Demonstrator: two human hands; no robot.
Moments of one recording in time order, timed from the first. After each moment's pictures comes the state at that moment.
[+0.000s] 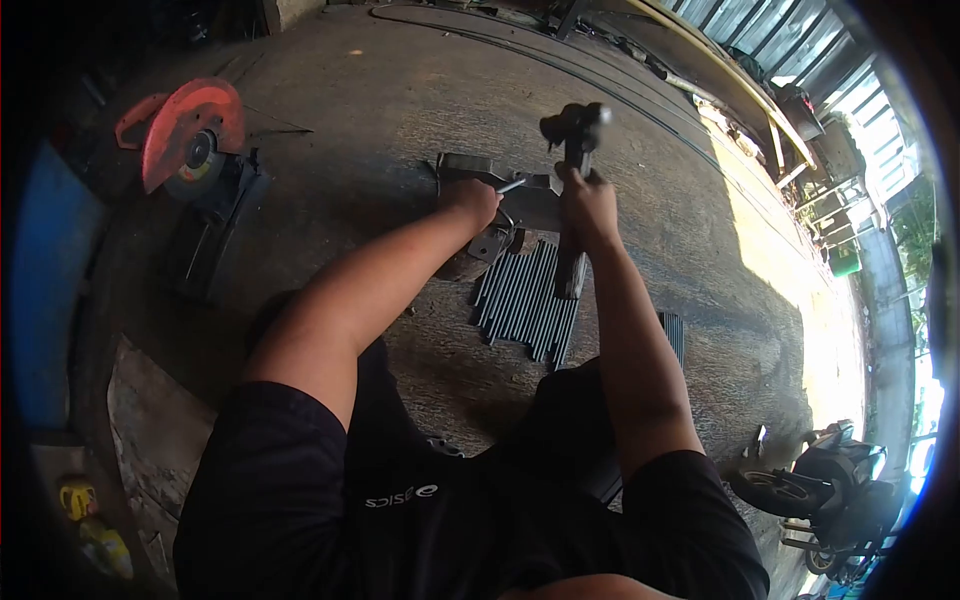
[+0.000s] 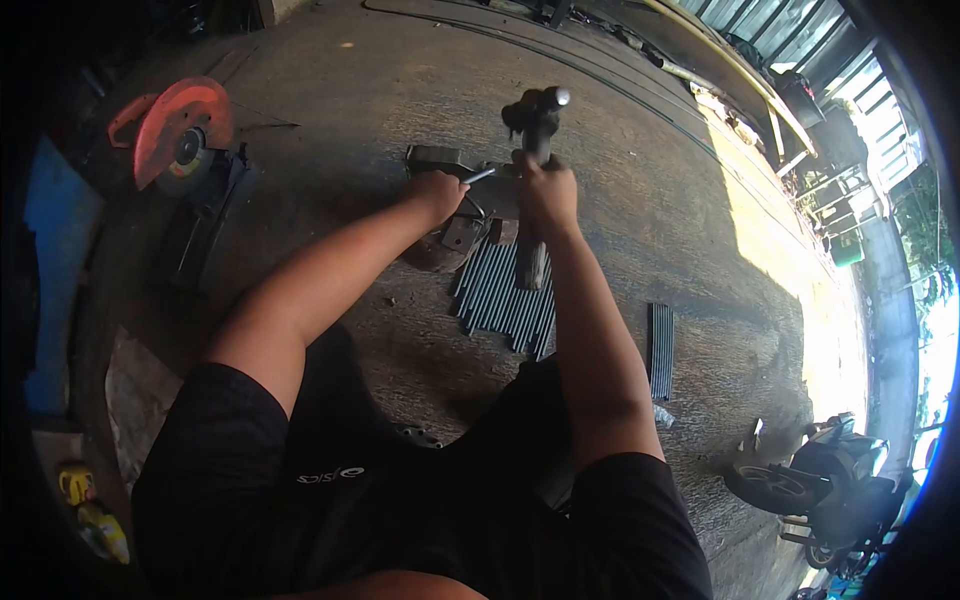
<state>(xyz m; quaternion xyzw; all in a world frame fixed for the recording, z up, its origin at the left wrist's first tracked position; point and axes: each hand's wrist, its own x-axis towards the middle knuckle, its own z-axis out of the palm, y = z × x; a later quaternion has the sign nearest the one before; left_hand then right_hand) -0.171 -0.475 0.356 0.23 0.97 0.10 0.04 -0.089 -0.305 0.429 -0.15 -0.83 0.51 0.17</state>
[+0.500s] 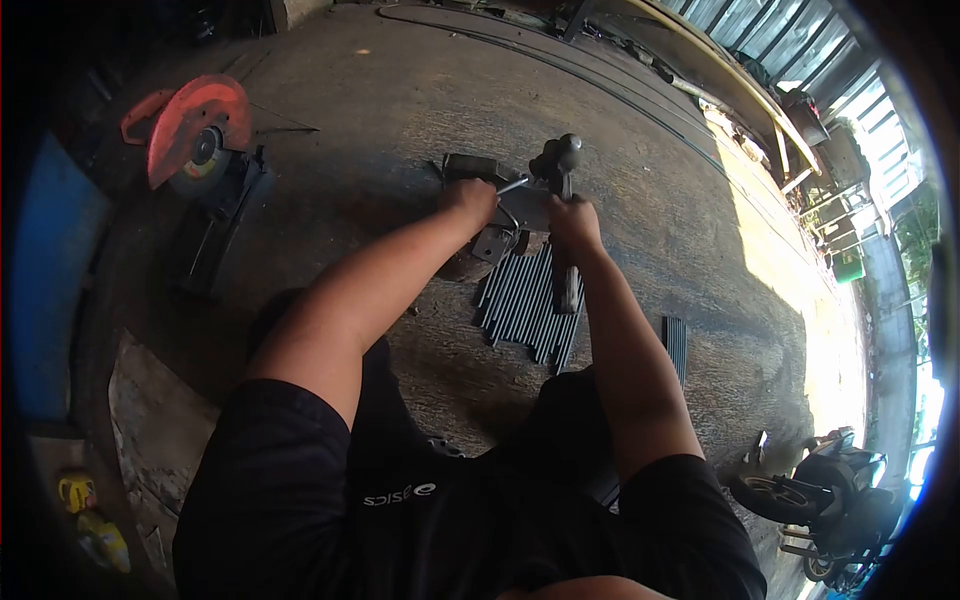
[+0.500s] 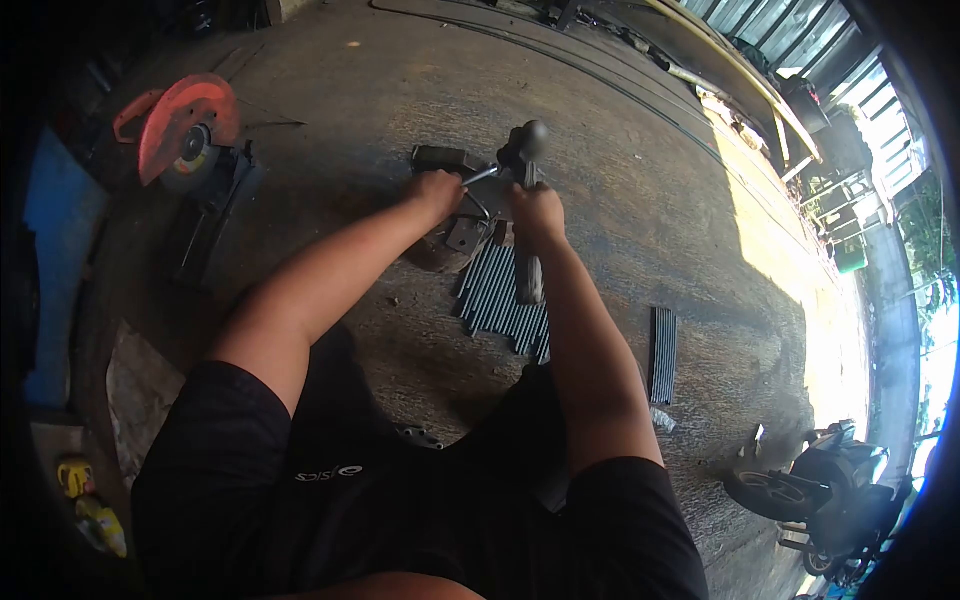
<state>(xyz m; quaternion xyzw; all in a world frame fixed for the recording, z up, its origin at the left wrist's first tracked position) -0.178 -0.482 0.365 0.22 0.97 0.09 0.03 -0.091 -0.311 0.396 -0.22 -0.87 0.44 0.04</state>
